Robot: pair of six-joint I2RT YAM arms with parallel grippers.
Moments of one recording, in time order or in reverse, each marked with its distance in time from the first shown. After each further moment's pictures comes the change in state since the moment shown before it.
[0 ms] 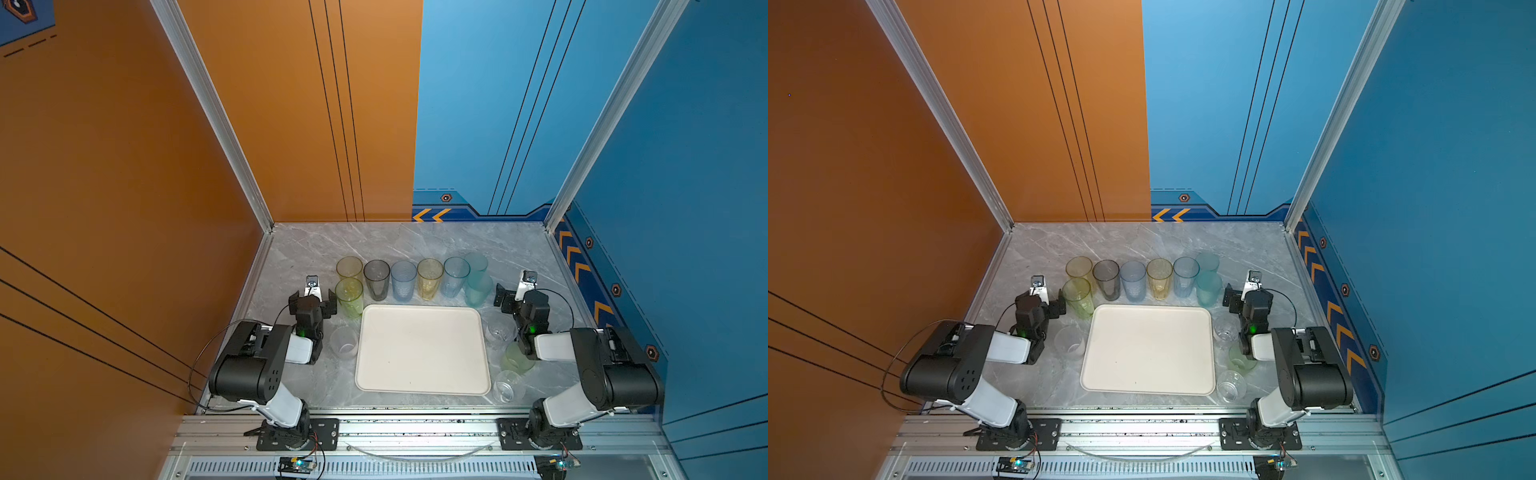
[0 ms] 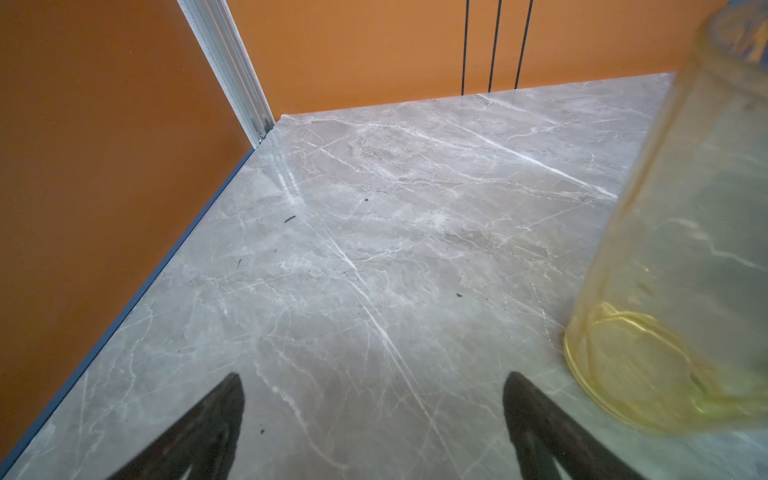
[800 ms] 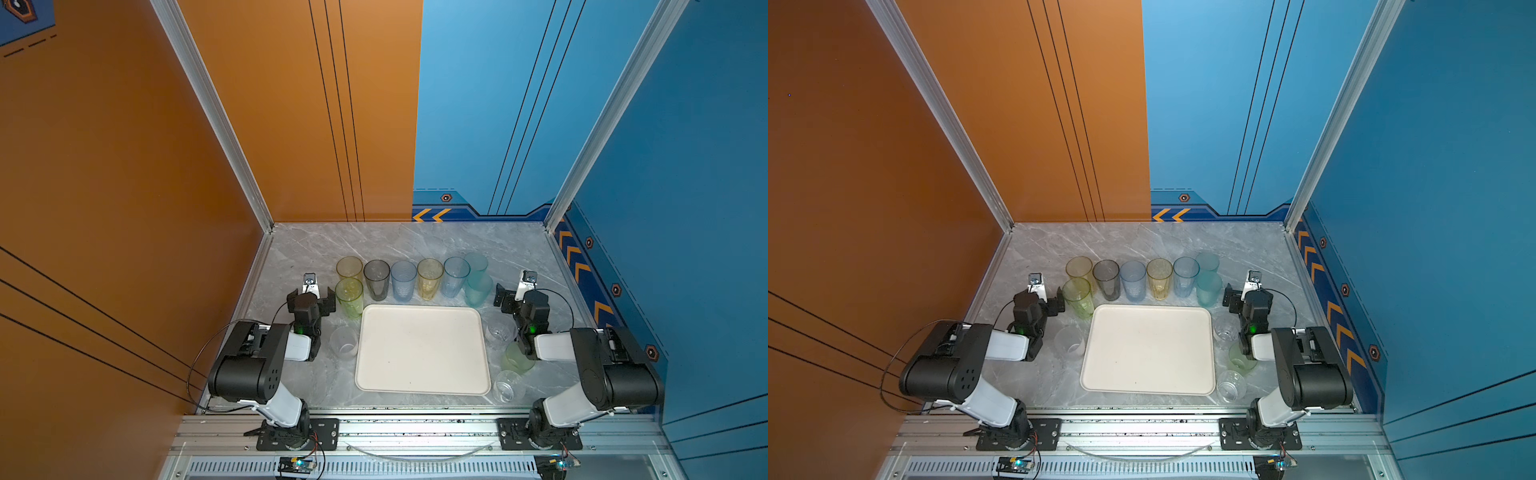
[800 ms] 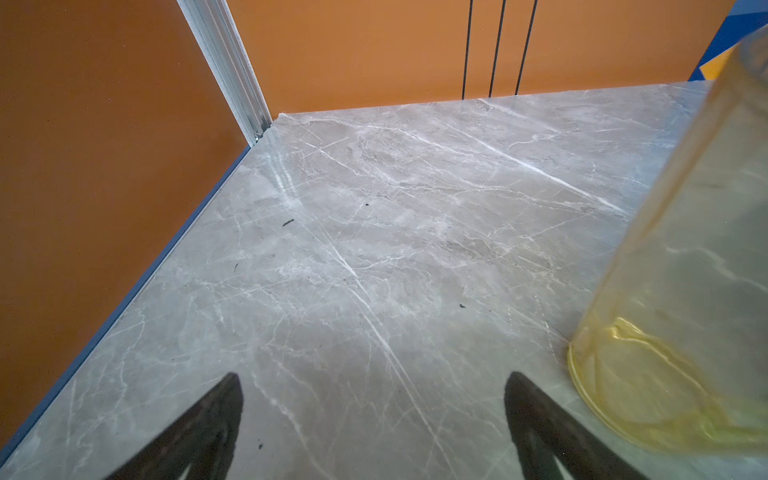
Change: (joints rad) left arm 0.036 -0.002 0.030 -0.039 0.061 -0.018; right arm 0.001 0.000 0.000 0.000 0.000 -0.001
